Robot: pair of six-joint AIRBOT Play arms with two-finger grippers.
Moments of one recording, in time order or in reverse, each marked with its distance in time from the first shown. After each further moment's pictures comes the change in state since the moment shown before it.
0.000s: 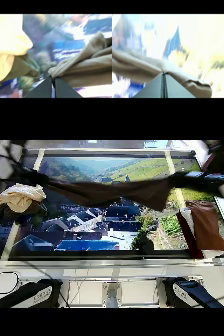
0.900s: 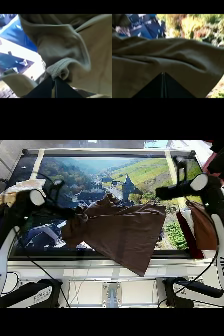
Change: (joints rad) left arm 0.000 -0.088 -0.580 -0.385 0.176 0.081; right arm -0.013 -0.370 -0.124 -0.028 0.117 0.007
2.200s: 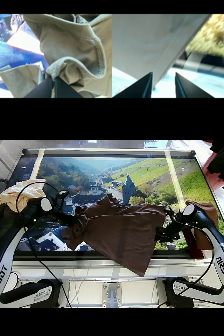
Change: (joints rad) left arm 0.000 -0.045 -0.069 0.004 0.050 -0.010; right arm -0.172 0.008 -0.452 0.125 0.391 -0.001
